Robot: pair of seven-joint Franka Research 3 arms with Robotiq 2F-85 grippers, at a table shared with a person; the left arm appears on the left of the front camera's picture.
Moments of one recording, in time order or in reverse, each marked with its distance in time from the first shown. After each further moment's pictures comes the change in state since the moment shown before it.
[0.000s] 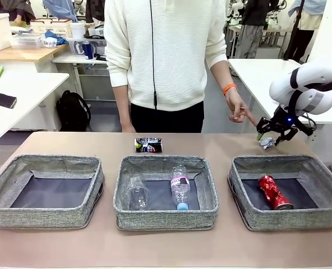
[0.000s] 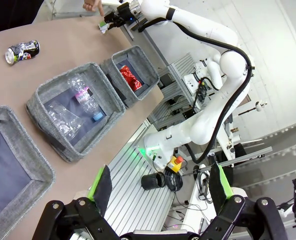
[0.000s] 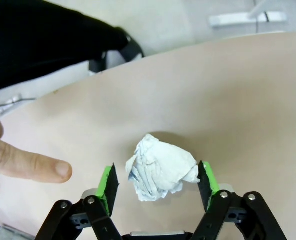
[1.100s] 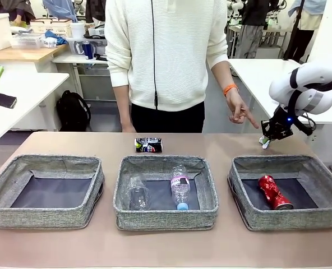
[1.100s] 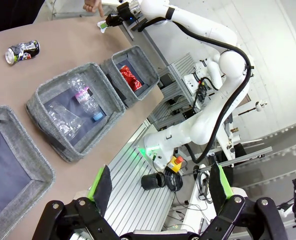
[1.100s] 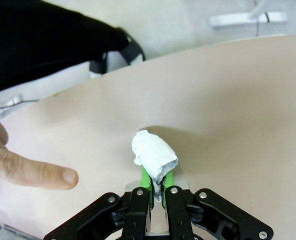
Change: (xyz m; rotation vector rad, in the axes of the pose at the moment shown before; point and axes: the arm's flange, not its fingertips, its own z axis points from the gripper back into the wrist) left arm 0.000 0.000 0.000 0.000 0.000 0.000; right arm 0.003 -0.001 0.000 0.006 0.002 -0.006
